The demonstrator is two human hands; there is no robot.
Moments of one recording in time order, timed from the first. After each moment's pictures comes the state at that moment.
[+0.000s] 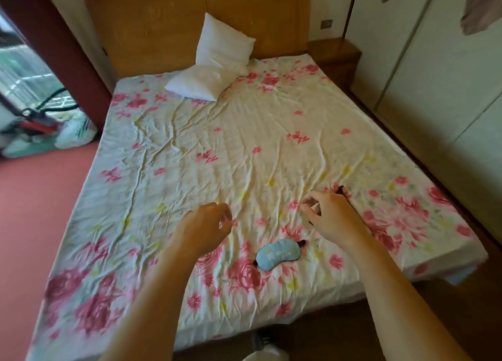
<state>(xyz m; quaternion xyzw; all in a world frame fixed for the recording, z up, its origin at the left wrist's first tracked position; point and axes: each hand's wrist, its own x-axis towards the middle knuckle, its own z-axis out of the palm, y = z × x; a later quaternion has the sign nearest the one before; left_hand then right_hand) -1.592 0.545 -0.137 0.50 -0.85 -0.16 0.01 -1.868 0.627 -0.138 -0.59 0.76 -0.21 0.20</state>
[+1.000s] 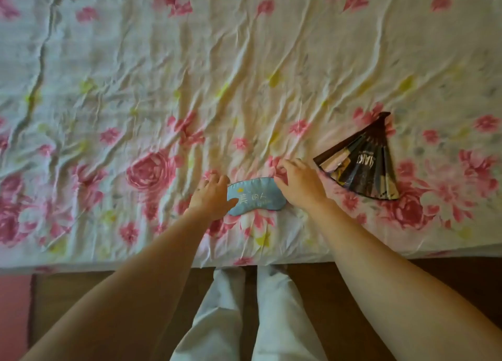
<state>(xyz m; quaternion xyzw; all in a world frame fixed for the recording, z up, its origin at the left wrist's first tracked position) -1.711 0.486 -0.518 0.61 -0.68 -0.37 -0.19 -1.939 0.497 -0.499 -0.64 0.70 0.00 0.31</state>
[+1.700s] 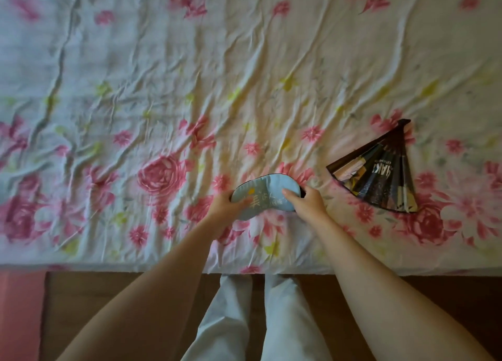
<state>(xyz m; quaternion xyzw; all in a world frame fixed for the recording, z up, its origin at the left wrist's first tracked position) -1.714 0.497 -0.530 0.70 -0.35 -0.62 0.09 -1.931 0.515 -0.543 -0.28 0.75 -0.22 0.55</state>
